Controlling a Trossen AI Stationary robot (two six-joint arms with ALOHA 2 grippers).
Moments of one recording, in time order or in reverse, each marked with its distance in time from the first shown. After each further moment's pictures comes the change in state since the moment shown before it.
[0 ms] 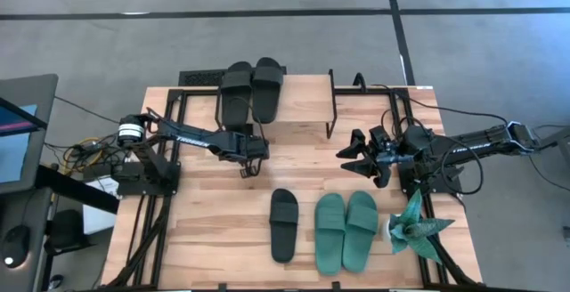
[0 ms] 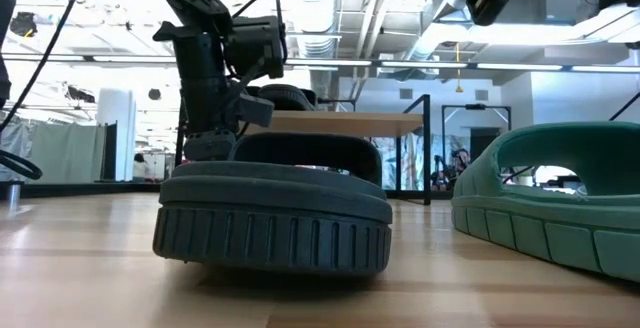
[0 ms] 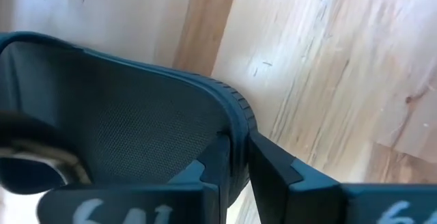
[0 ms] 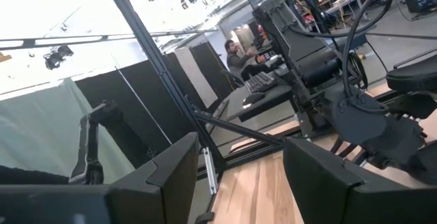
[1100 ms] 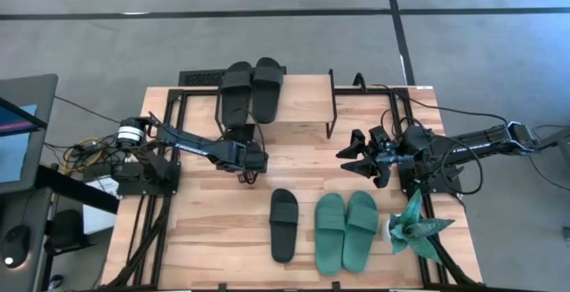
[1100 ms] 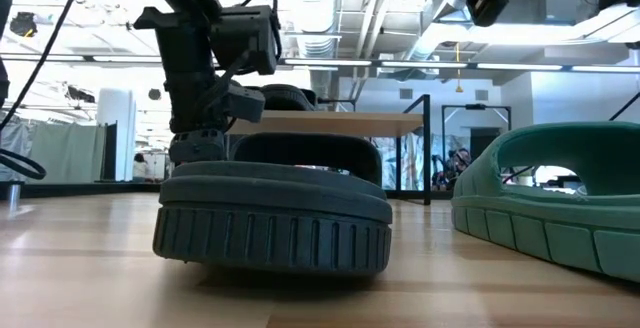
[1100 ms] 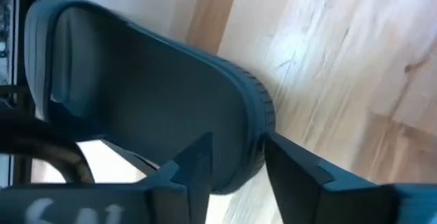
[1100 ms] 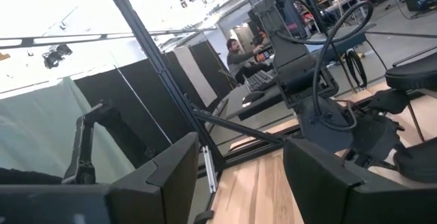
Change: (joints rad) left arm -0.106 -0.001 0.000 -0.100 -0.148 -0.140; right arm 0.000 0.000 0.000 -0.006 0.000 0.000
